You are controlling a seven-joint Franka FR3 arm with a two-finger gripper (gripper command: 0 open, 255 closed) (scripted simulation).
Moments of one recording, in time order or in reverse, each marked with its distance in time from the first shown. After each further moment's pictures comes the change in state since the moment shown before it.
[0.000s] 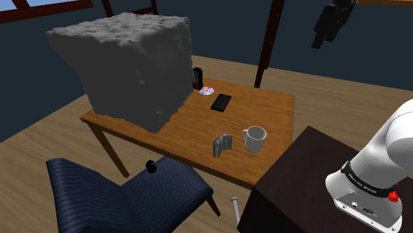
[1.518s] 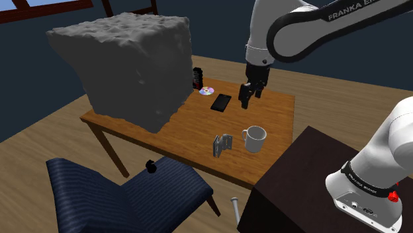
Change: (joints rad) arm 0.108 0.477 0.198 -0.185 0.085 0.627 0.138
